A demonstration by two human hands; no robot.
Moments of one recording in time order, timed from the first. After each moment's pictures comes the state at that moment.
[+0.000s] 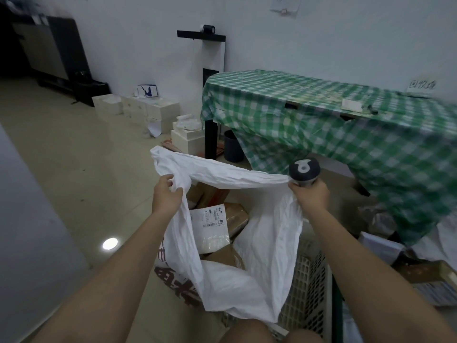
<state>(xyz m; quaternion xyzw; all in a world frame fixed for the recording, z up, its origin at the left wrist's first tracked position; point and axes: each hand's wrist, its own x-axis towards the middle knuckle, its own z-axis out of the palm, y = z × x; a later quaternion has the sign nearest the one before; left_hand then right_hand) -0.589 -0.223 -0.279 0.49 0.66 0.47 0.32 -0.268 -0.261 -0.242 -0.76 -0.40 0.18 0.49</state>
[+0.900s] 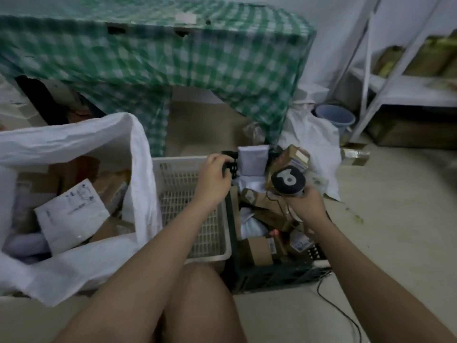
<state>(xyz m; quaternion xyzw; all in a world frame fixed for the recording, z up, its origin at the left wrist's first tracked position) -0.234 -0.371 -0.318 0.84 0.35 0.27 0.33 -0.078 -0.537 -0.339 -0.84 -0.24 0.19 0.46</state>
